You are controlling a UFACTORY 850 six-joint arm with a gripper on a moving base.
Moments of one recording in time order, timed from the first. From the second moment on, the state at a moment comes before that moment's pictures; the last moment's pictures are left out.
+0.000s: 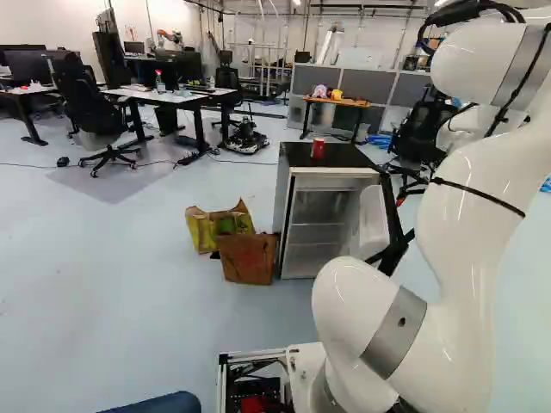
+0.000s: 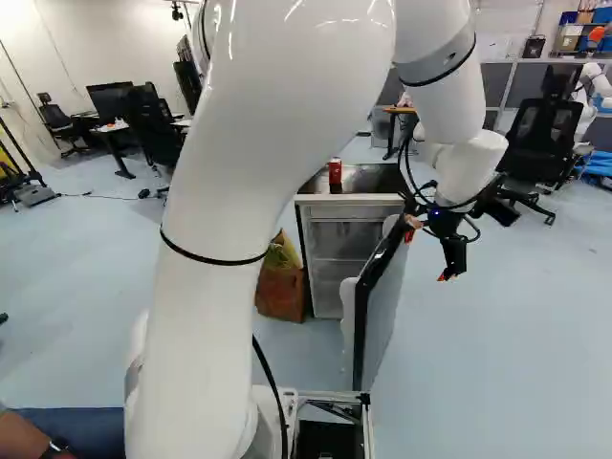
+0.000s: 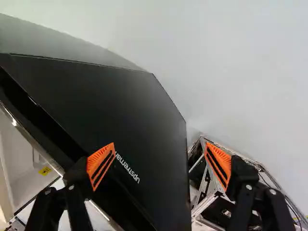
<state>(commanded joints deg) -52.1 -27.7 -70.3 16.3 -39.7 0.0</state>
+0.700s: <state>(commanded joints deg) -47.6 -23.1 -63.7 16.2 -39.7 0.0</state>
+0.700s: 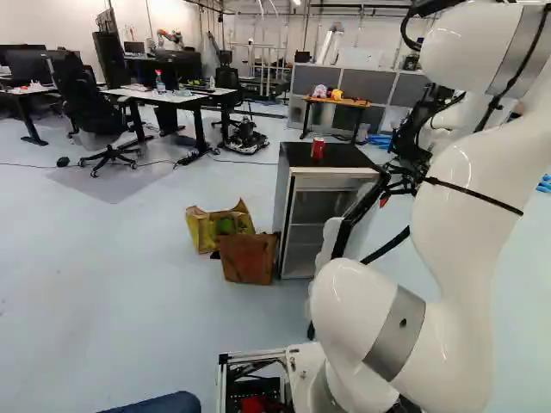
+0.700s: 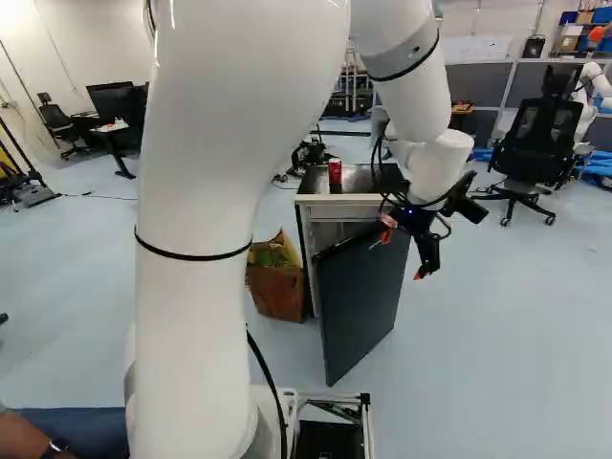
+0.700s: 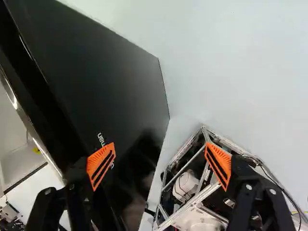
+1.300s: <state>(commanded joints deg) -43.0 -19.4 -58.5 11.5 -39.7 0.0</state>
